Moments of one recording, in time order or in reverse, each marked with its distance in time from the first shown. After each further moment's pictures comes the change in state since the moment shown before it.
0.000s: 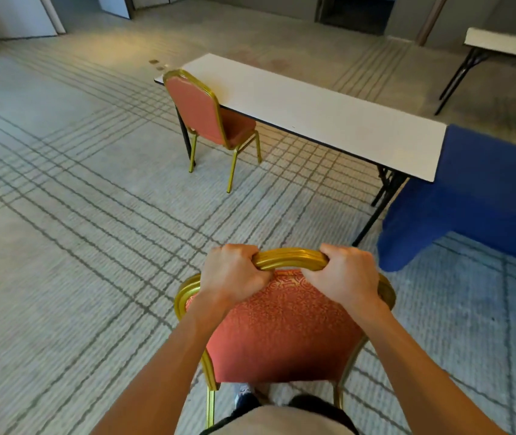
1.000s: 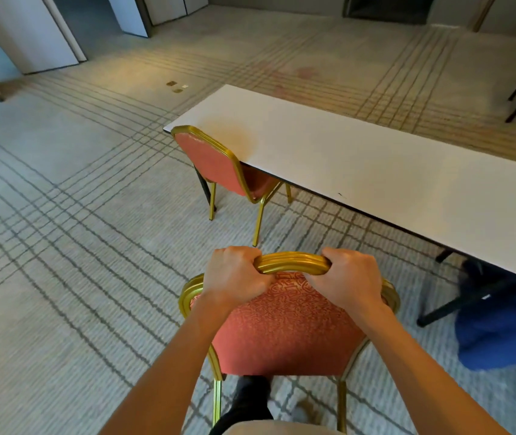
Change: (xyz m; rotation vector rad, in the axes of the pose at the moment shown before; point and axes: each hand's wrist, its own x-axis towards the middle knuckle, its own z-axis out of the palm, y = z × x) left_hand 0.499 -0.156 0.018 0.049 0.042 0.059; right_hand 0.467 0.056 0.235 0.113 -0.054 0.022
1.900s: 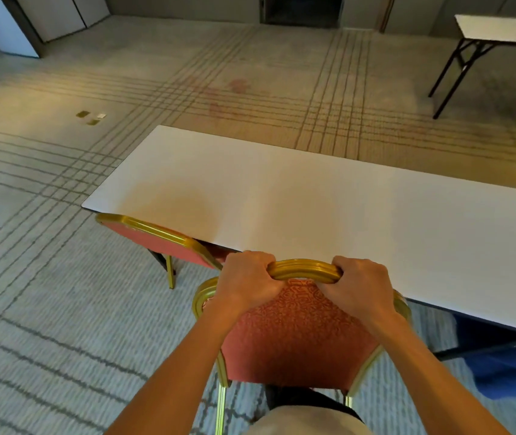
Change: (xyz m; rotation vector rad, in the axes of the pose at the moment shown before) left_hand 0.410 -0.103 0.085 -0.107 -0.279 0.226; right_hand 0.320 0.083 0.132 -0.172 -0.140 0.381
